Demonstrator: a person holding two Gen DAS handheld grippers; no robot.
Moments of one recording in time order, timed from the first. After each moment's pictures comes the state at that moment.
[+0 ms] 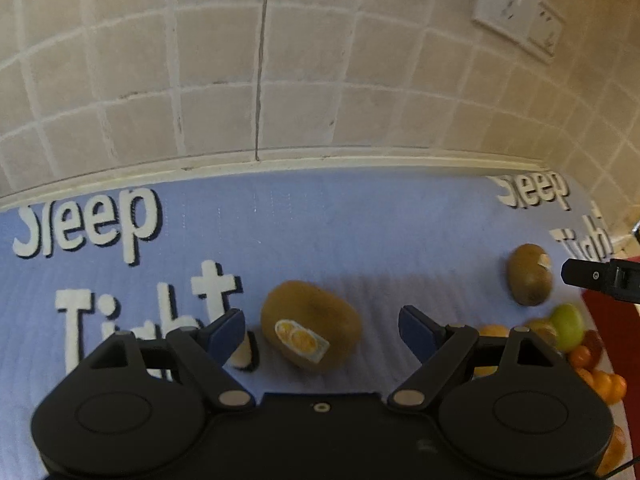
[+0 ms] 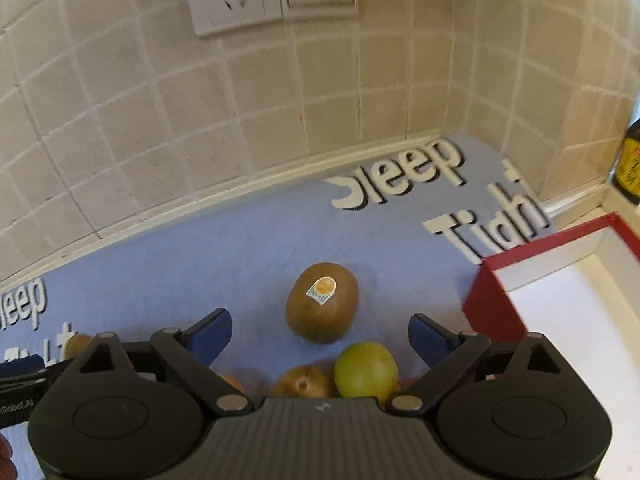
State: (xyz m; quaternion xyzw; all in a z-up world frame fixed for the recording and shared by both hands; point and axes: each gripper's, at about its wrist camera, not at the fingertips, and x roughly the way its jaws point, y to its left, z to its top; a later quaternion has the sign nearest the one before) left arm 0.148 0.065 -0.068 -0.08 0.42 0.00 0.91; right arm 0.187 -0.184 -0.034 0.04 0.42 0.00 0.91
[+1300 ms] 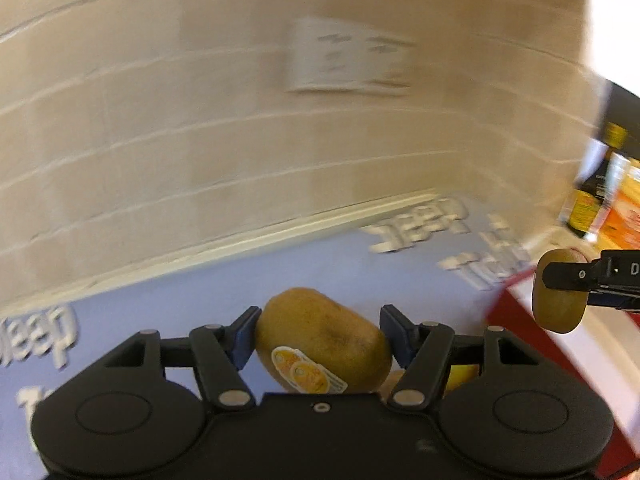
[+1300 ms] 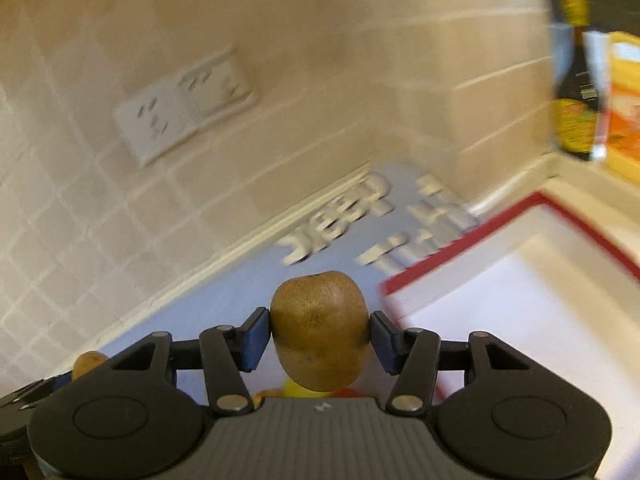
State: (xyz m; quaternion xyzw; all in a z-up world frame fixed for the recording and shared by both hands) left arm 0.137 -0.053 0.002 0.00 0.32 -0.11 0.94; right arm 0.110 -0.296 0.028 0.18 0.35 -0.03 0.92
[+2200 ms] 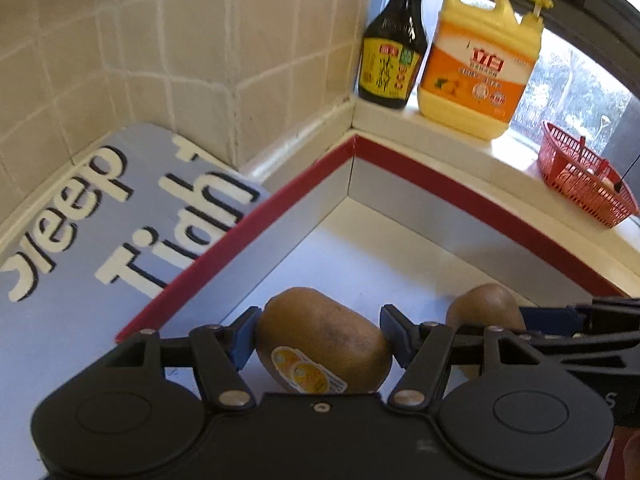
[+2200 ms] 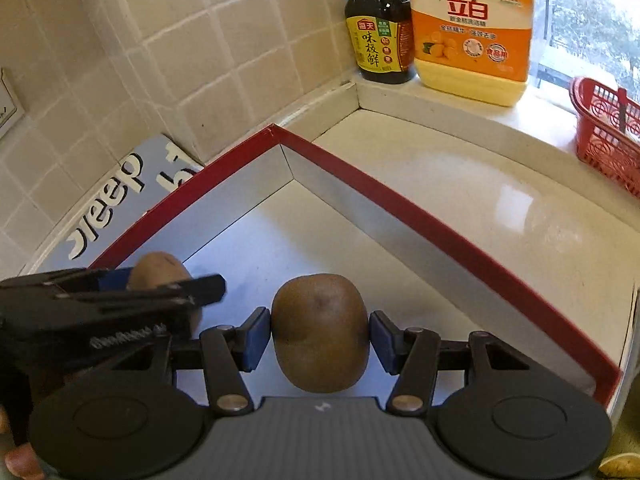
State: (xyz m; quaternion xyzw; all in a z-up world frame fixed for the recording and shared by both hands) left arm 0.212 -0.335 -0.086 0.12 0.42 -0.37 0.82; right arm 0.091 -0.457 -0.058 0.19 0.43 -0.18 0.86
